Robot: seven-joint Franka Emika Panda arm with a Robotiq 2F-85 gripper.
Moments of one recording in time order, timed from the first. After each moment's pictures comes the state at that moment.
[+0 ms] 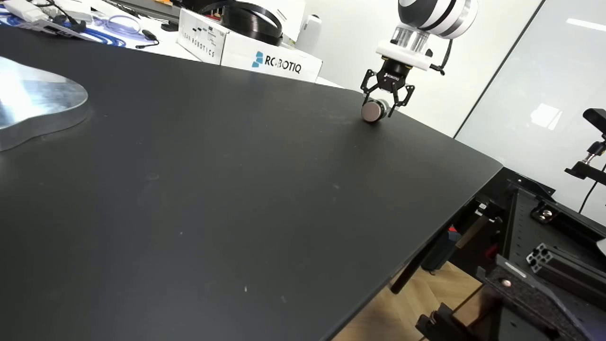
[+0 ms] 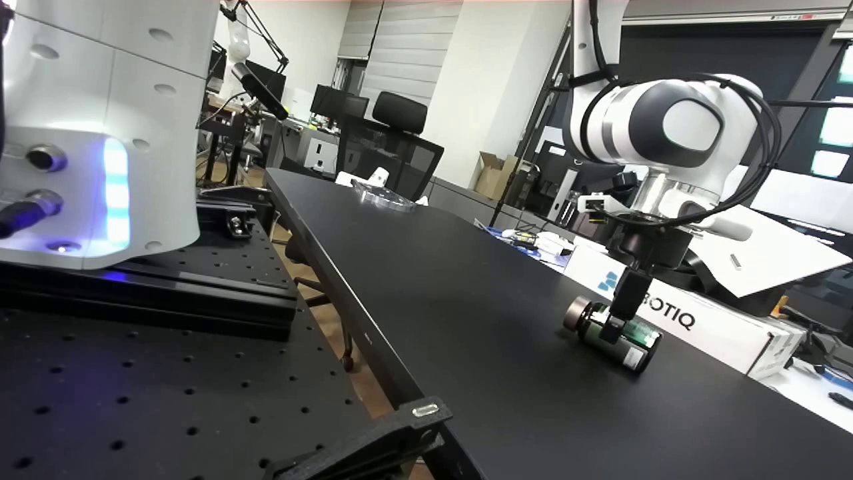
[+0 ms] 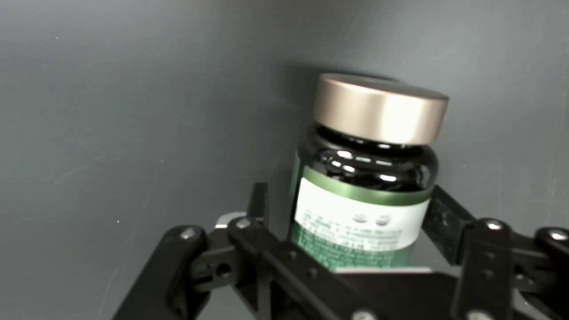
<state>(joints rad) -0.13 0.60 -0.21 -2.01 0.18 2.60 0.74</state>
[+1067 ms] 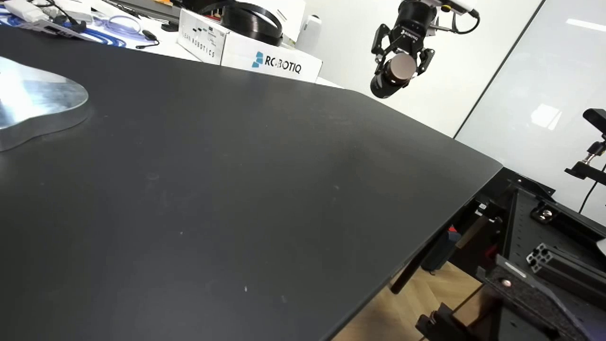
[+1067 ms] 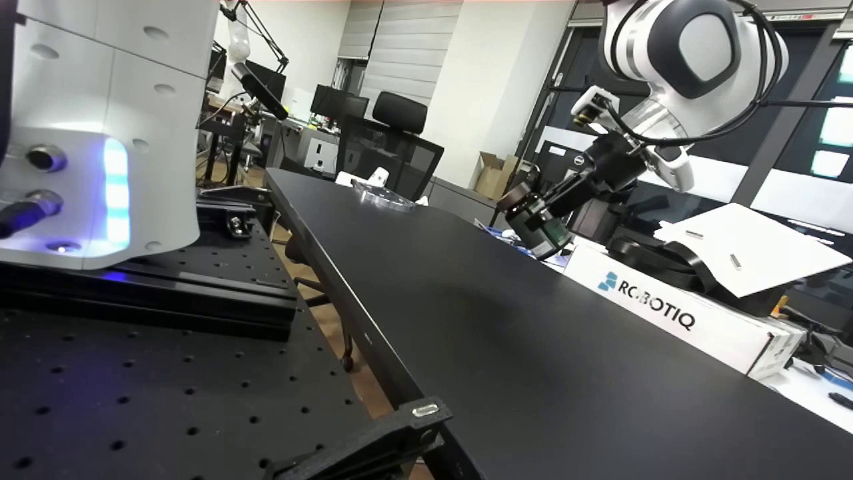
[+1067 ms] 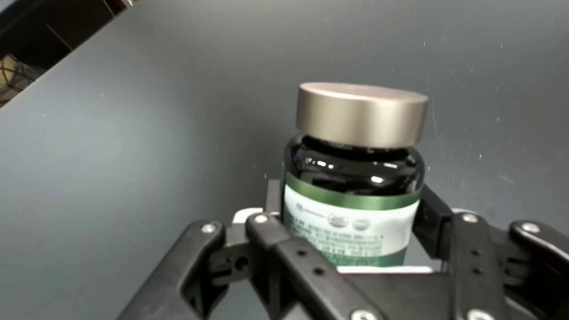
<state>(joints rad) -0.19 0.39 -0.10 -1.98 0.43 1.91 0.33</state>
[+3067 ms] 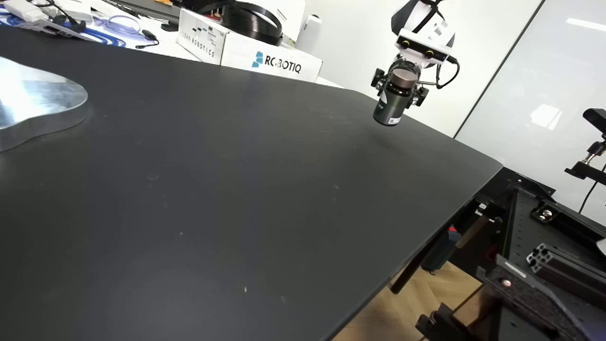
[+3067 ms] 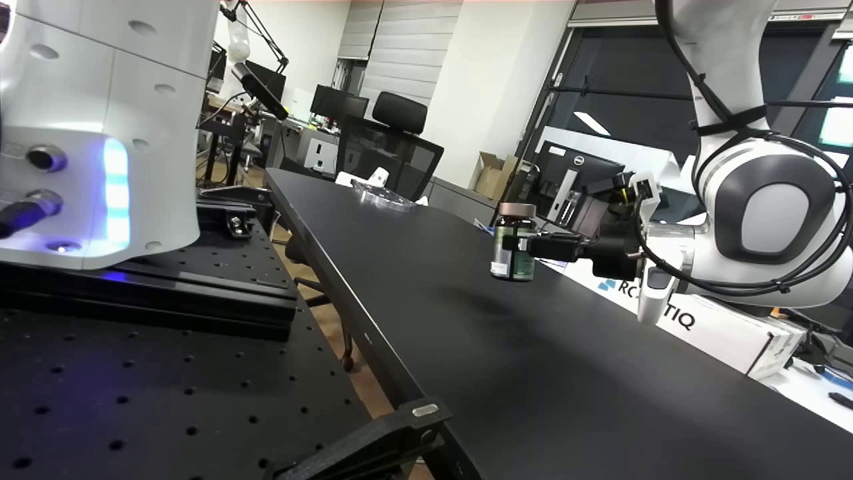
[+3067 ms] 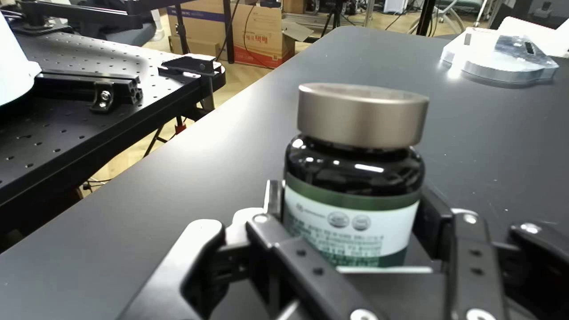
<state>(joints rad) -0.32 0.91 -0.21 -1.55 0.77 1.26 0.32</state>
